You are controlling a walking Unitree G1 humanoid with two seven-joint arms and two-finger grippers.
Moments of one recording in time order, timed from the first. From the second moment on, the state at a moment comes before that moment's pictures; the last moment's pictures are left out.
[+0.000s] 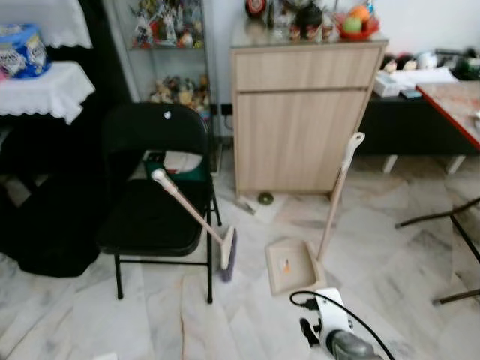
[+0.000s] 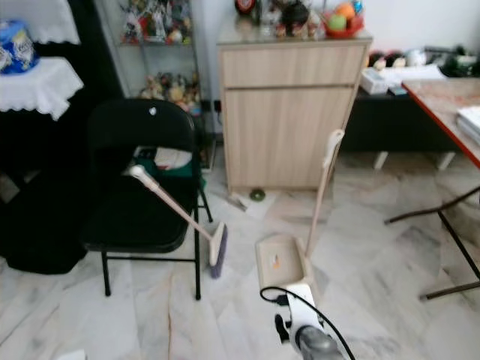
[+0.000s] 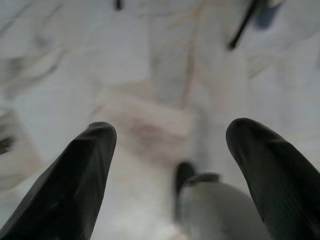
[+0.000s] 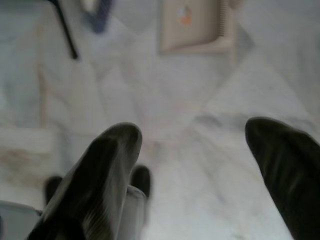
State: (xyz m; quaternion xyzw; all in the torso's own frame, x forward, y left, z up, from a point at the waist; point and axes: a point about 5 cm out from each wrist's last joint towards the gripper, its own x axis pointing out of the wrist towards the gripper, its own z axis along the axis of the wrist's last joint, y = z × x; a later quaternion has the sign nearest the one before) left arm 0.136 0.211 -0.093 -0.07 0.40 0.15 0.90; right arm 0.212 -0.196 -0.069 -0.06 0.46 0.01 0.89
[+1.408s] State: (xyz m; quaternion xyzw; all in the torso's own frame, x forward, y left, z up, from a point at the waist) left arm 0.136 0.218 -0.090 -0.06 0.39 0.15 0.91; right arm 0.222 -0.188 -0.064 -0.06 0.44 0.02 0.90
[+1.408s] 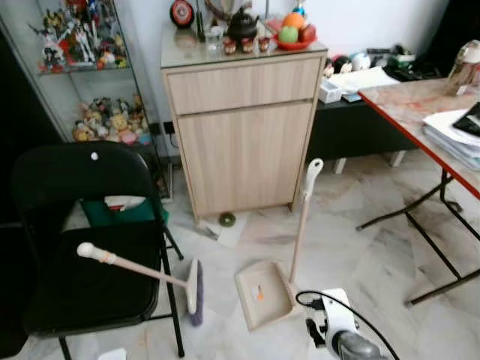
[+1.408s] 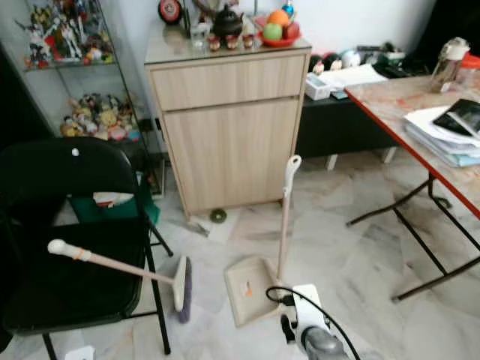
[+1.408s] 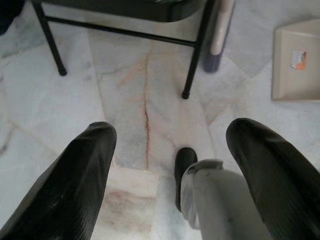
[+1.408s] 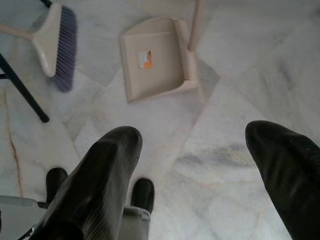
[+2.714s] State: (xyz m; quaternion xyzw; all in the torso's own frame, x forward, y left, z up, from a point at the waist) left arm 0.138 0.222 -0.088 -0.06 0.38 0.15 0.91; right arm 0.221 -0.178 -0.066 -0.05 0.44 0.03 0.90
